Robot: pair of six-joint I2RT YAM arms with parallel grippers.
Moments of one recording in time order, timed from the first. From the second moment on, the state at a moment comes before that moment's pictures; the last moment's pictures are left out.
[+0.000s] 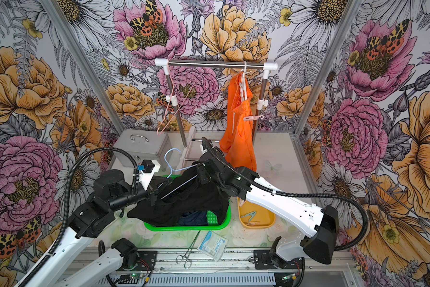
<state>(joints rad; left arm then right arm) -0.54 0.69 0.90 -0.57 0.33 0.03 0.93 1.41 1.38 -0.63 0.29 0.42</state>
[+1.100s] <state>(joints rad) -0.52 0.64 0.89 -0.62 0.34 0.04 0.86 1.38 1.34 -0.63 0.30 0.46</state>
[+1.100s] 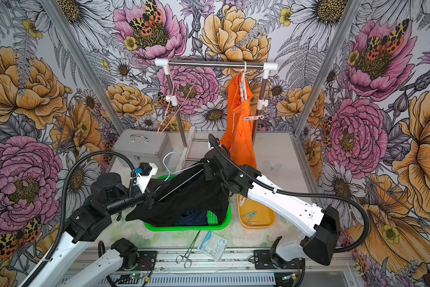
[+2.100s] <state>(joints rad) -0.51 0.56 0.90 -0.78 0.37 0.07 0.76 1.30 1.28 -0.65 0.22 0.47</state>
